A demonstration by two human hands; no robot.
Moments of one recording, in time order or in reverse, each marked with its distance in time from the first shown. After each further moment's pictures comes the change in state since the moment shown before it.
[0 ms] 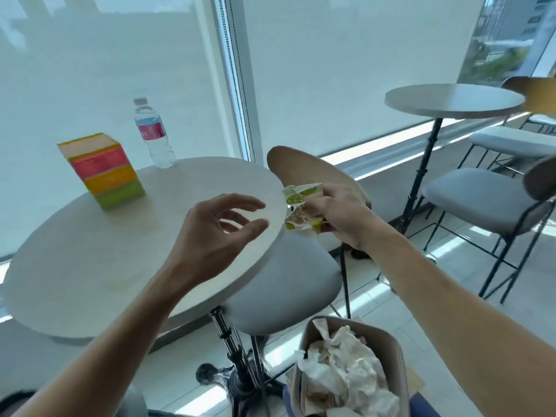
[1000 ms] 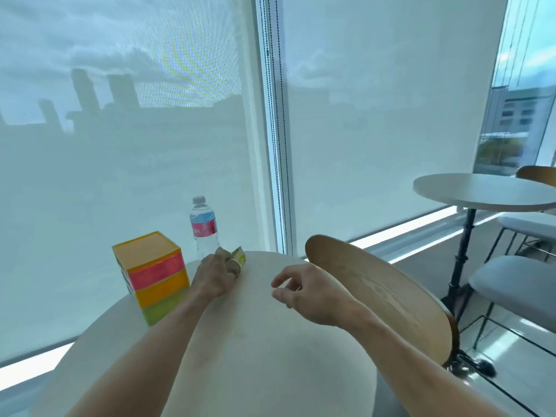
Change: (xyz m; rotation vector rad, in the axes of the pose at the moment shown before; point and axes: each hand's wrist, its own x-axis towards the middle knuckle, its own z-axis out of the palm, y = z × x) left_hand 0.195 -0.198 -0.086 0.565 -0.074 -0.397; right_hand 0.094 -0.060 0.129 -0.528 -0.125 -0.228
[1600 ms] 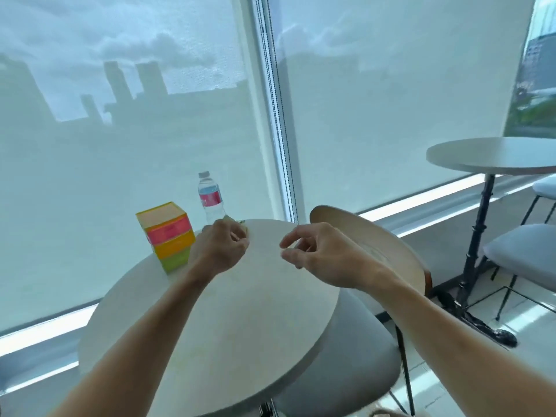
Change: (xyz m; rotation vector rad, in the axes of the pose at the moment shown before) left_hand -0.147 0.083 -0.039 -0.012 0.181 0.030; right_hand -0.093 0.006 -0.057 0.098 -0.053 -0.150
